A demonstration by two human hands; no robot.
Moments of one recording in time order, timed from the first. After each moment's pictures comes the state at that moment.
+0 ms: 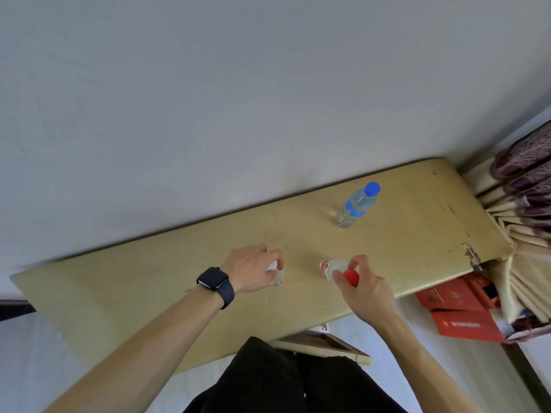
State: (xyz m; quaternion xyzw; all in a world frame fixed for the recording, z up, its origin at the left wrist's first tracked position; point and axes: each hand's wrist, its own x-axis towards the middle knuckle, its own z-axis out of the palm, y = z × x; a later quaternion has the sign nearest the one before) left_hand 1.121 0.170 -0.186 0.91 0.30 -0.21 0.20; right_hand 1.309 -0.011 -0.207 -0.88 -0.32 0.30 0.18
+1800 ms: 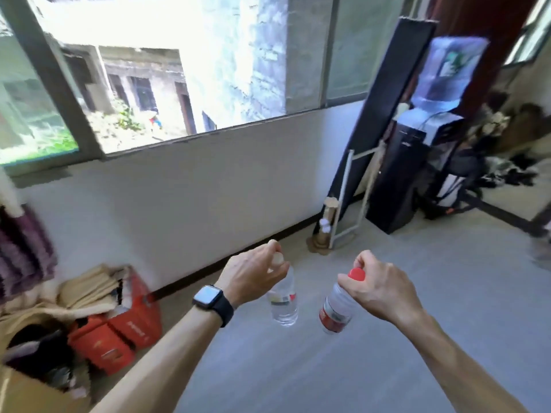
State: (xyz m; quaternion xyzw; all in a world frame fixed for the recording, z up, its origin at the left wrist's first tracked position) left_hand 1.138 -0.610 -0.029 0.84 -0.52 -0.03 0.18; right_hand 0.938 -0.754 -0.017 -0.87 0.43 -0.11 0.20
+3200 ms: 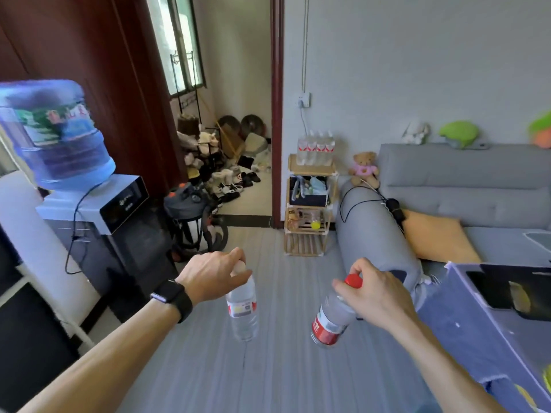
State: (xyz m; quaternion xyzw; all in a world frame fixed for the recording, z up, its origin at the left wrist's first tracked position) left_hand 0.766 -1.609 0.002 0.53 -0.85 -0.02 0.01; right_hand 0.474 -1.502 -0.001 -0.56 0.79 -0.23 0.11
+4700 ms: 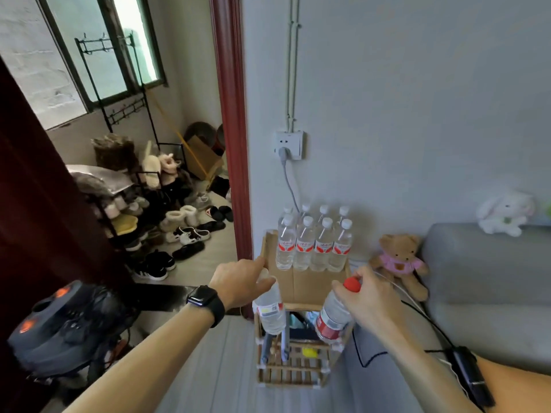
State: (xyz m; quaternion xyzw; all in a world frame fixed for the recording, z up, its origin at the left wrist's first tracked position) left_hand 0.417 -2.522 -0.039 0.52 -0.85 -0.06 0.02; right_hand 0.170 -2.424 -0.046 -0.52 0.81 -0.25 0.11
